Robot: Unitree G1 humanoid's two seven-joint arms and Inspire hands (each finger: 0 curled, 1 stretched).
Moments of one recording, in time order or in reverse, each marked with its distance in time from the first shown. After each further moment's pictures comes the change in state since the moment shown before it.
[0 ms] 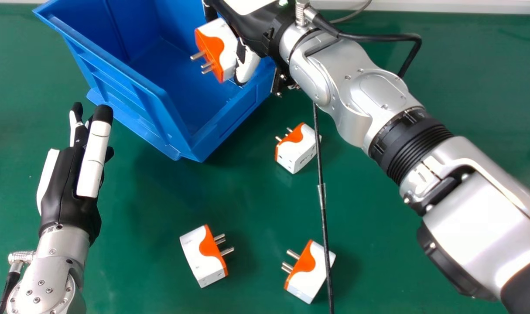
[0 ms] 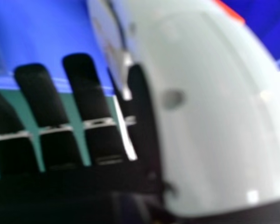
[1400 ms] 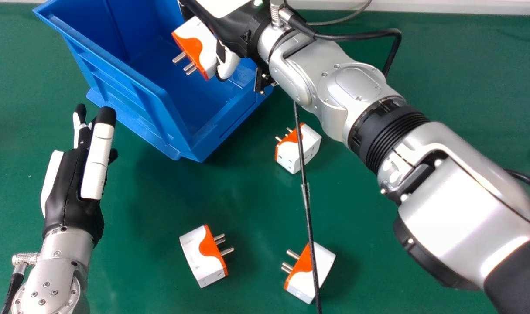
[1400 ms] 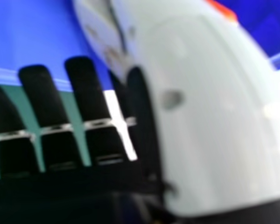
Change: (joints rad) left arm 0.010 -0.008 -0.015 -0.014 0.021 -0.001 0.016; right arm -0.100 0.079 0.059 0.177 0.001 -0.064 -0.127
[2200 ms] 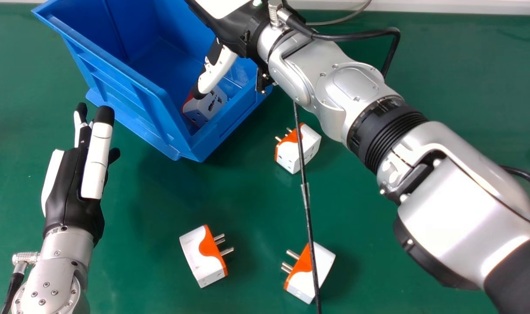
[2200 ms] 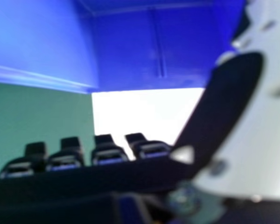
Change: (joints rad) left arm 0.000 0.000 0.000 0.000 0.002 -0.010 -0.005; right arm -0.004 0.001 0.024 -0.001 -0.007 0.018 0.000
